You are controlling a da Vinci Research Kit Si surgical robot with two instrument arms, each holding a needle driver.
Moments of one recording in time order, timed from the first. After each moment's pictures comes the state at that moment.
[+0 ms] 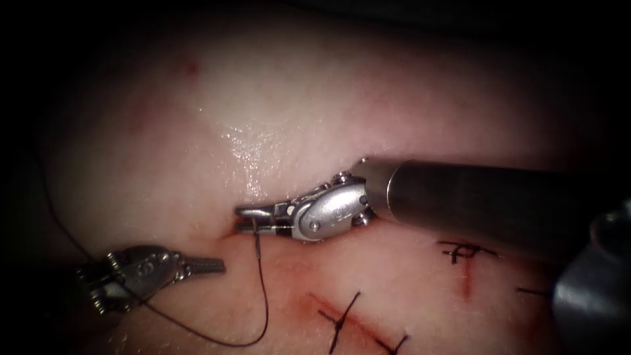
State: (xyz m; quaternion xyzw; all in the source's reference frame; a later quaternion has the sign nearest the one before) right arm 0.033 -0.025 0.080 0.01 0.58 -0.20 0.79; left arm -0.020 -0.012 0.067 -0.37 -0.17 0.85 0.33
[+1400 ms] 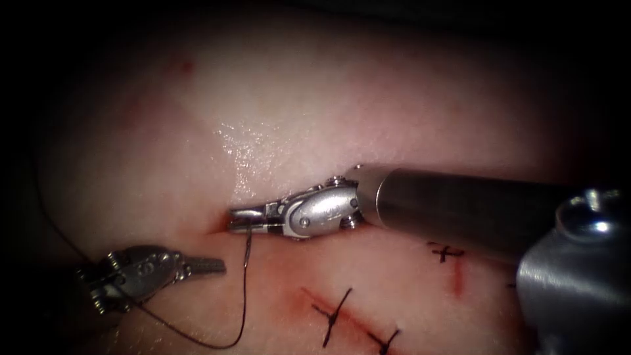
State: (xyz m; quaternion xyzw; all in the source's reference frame) right arm 0.035 -0.027 0.083 0.07 0.56 -0.19 0.80; left arm -0.020 -0.012 0.067 -0.36 -0.17 0.86 0.33
